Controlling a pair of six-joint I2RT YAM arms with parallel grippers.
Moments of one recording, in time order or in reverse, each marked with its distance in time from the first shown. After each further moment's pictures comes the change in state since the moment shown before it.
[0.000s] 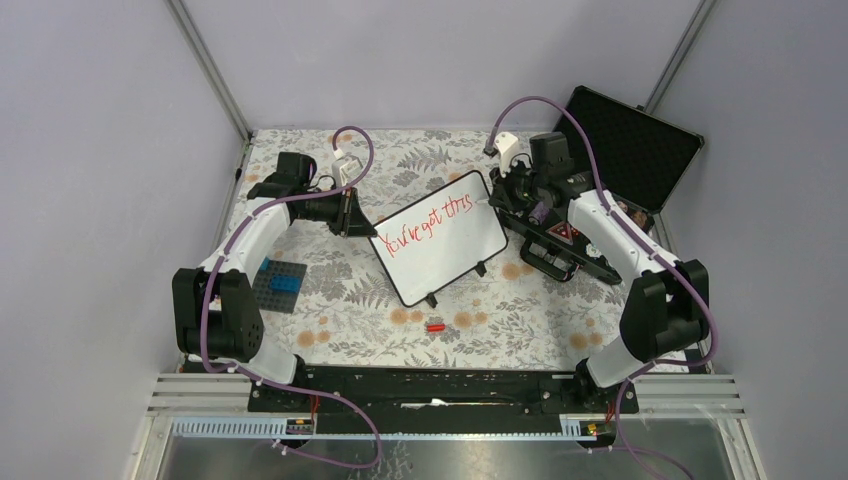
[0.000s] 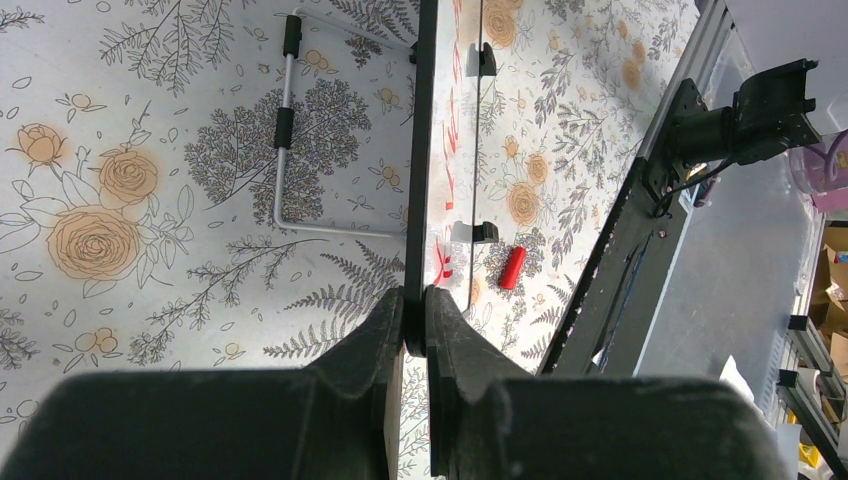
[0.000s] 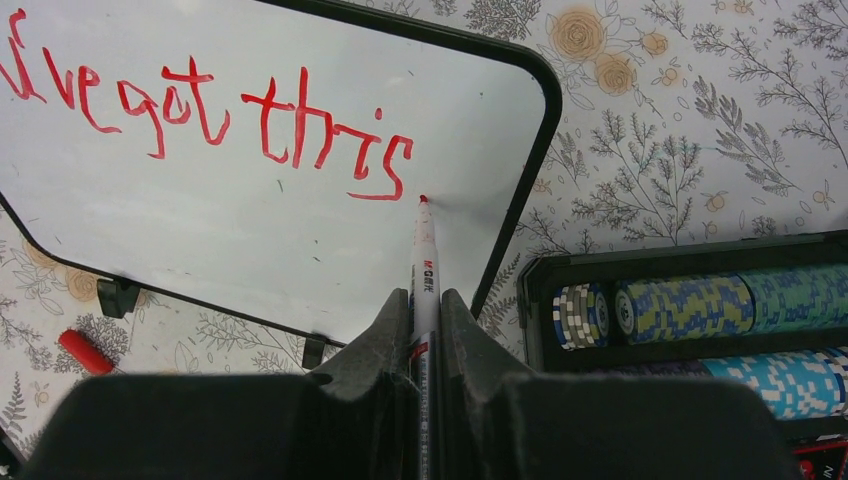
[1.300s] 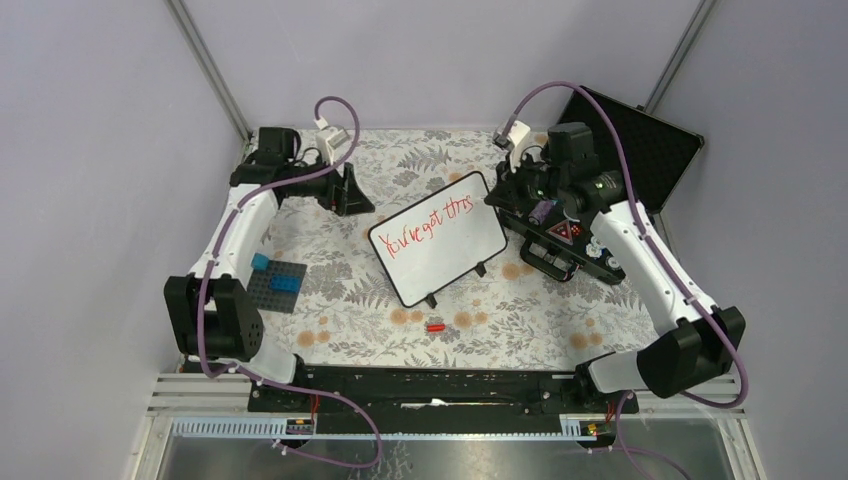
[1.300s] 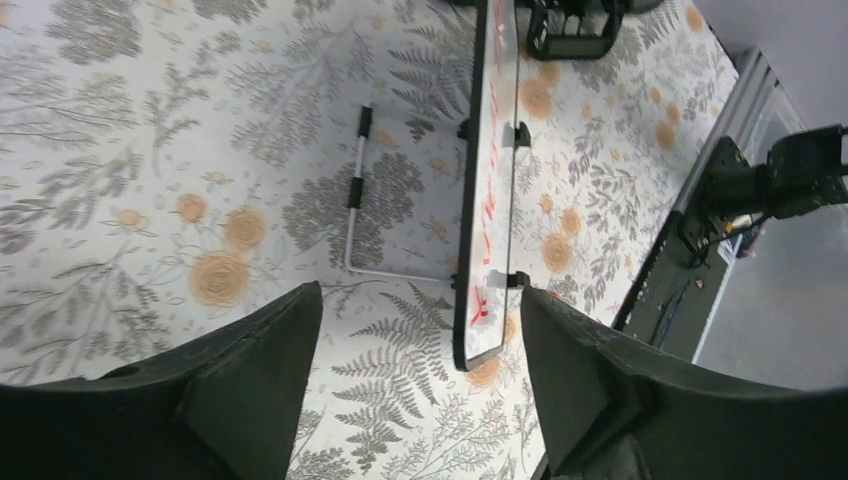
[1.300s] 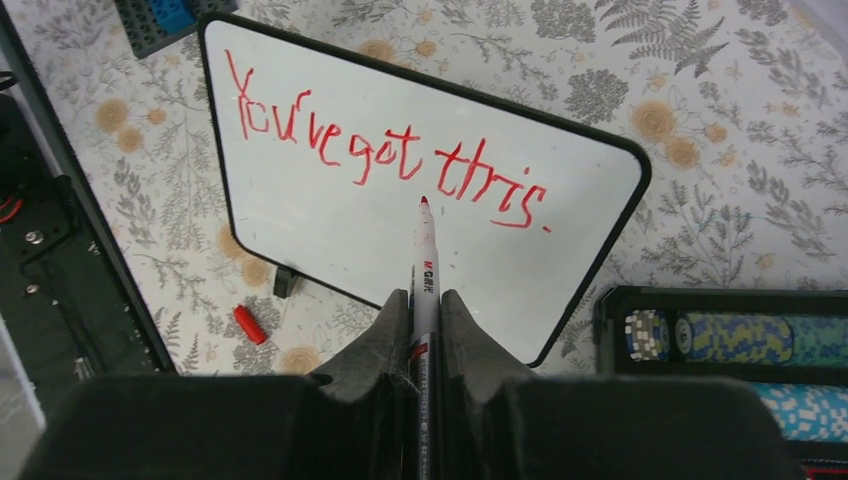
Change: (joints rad) left arm 0.029 -0.001 0.175 -0.024 -0.051 -0.025; right arm 0.032 -0.160 0.115 -0.175 -0.148 0.064
